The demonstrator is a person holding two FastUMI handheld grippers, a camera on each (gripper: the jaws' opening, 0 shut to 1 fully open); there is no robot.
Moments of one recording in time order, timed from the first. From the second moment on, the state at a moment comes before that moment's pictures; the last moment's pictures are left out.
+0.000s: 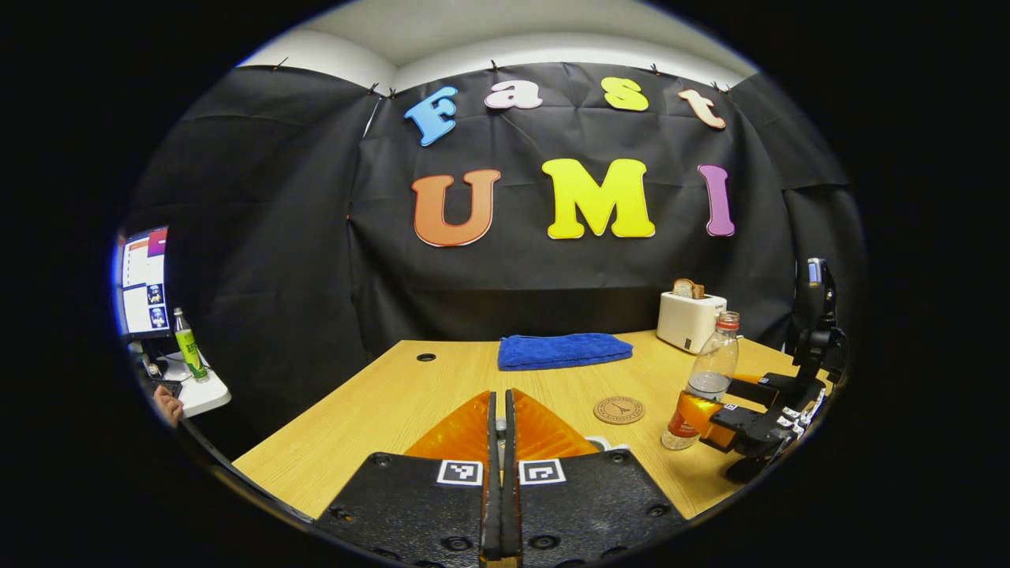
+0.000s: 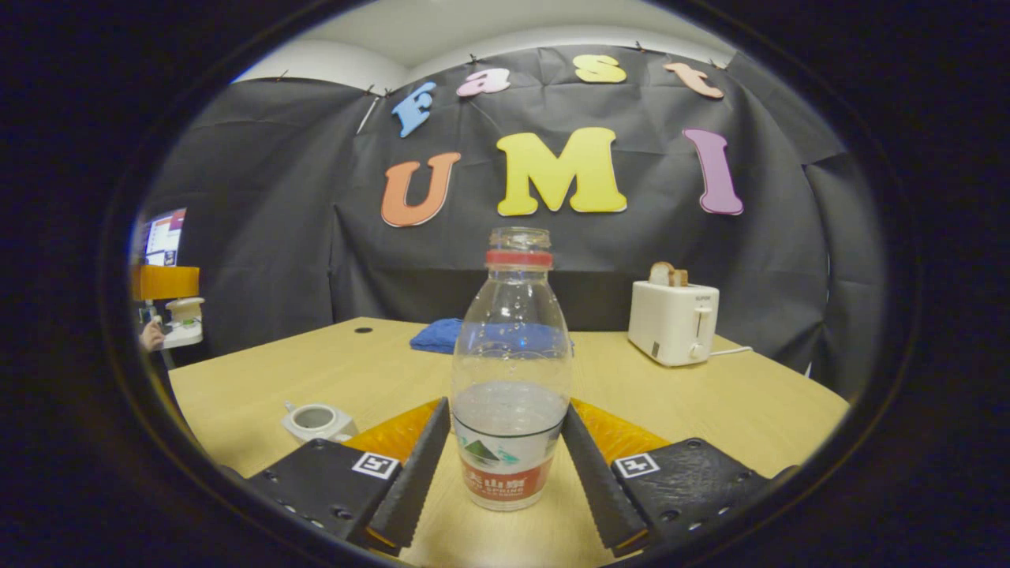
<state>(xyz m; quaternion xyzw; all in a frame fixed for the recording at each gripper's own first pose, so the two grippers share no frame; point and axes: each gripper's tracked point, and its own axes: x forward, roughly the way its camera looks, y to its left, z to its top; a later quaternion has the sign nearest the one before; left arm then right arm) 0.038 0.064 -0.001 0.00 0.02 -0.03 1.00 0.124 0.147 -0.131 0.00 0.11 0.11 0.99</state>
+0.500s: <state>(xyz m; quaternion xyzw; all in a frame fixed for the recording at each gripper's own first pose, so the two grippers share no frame) 0.025 0.075 0.013 0.00 0.01 -0.03 1.00 0.124 0.149 -0.116 -0.09 0.12 0.10 0.98</state>
